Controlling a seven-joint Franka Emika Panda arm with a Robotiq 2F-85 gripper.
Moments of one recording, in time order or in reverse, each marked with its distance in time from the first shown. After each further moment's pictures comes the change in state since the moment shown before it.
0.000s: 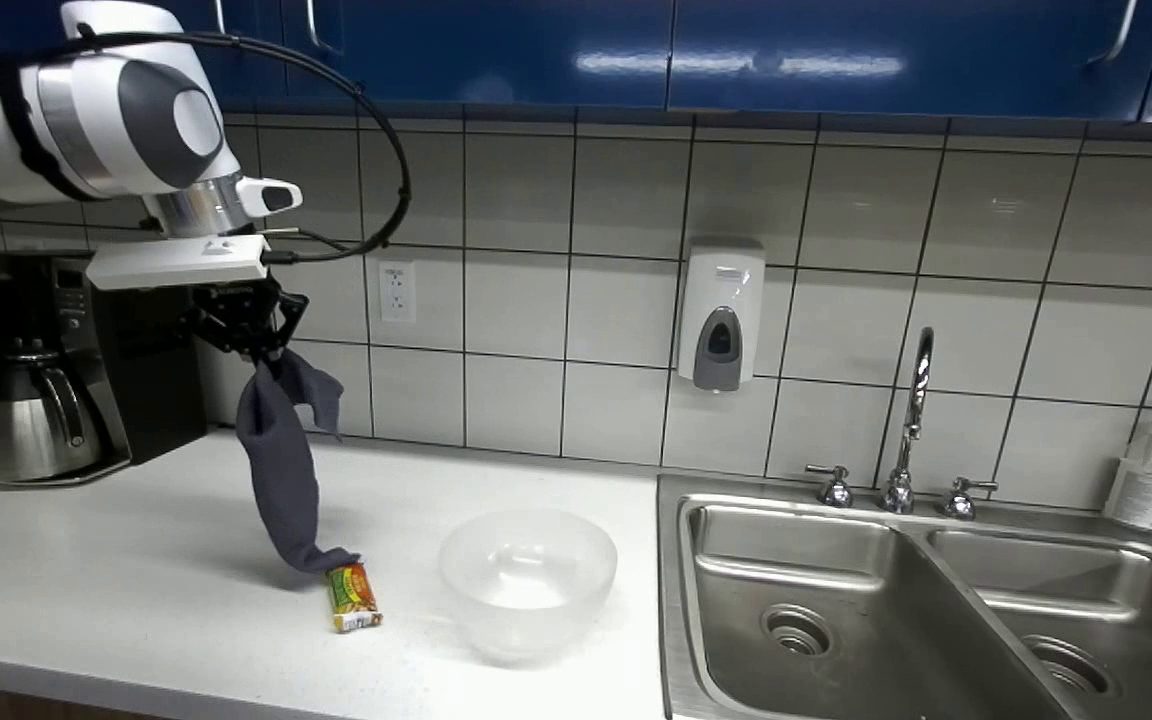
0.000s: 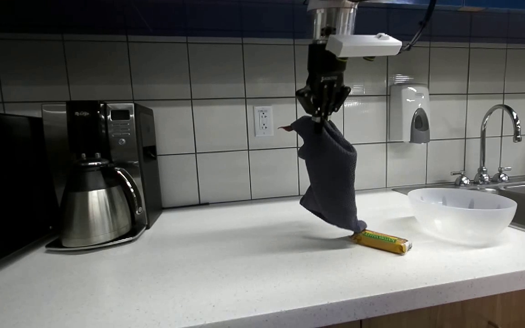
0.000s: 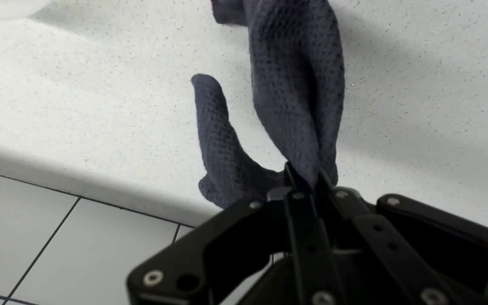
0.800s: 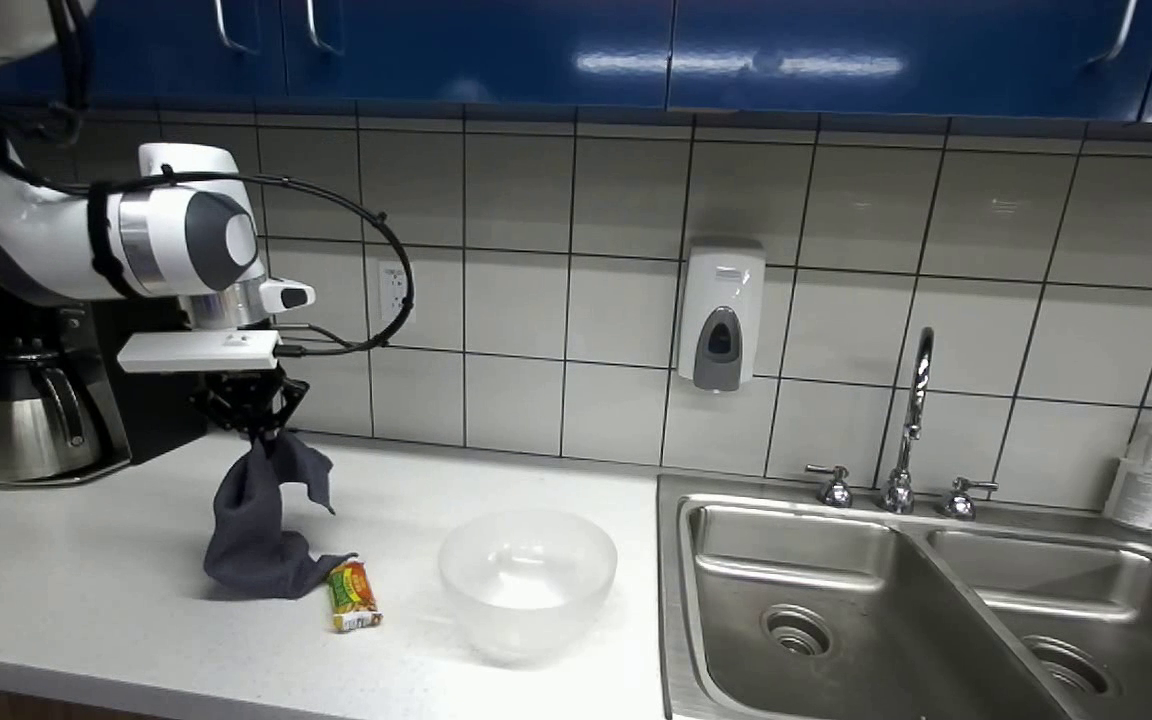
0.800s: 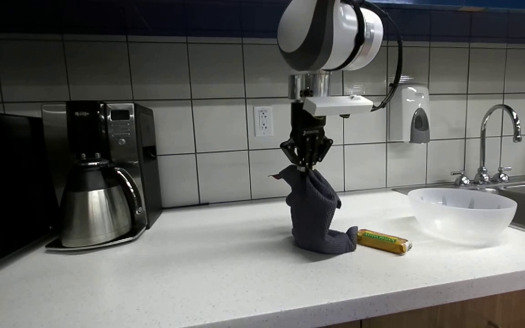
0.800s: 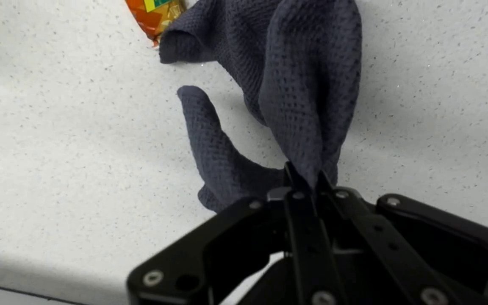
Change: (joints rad) arm 0.026 0.312 0.000 0.106 0.006 0.047 0.037
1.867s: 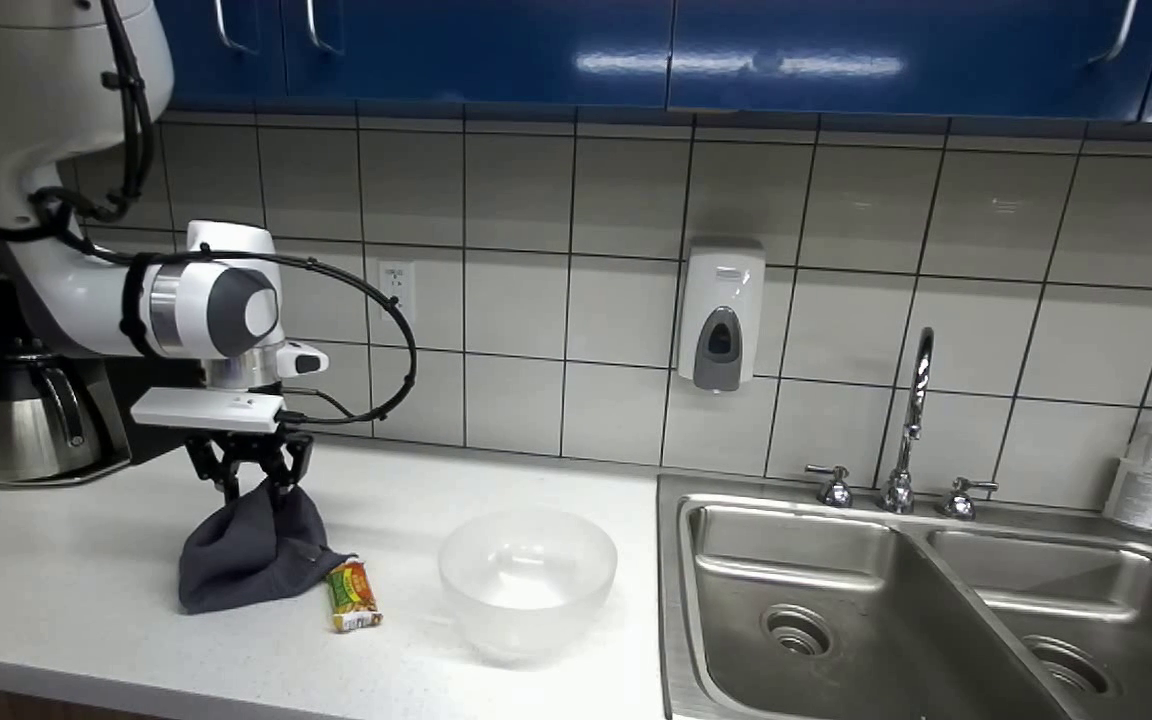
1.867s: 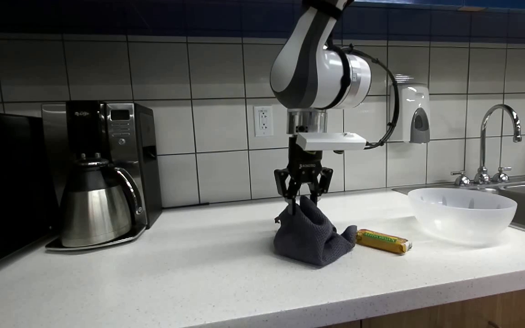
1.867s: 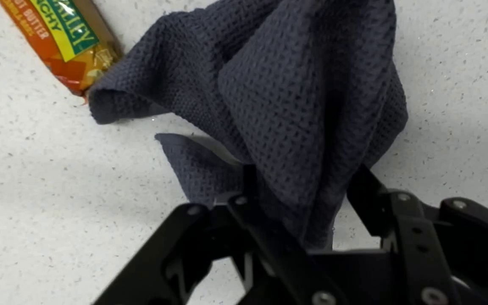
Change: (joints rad) arm 0.009 0.188 -0.010 0.057 0.114 0.030 -0.010
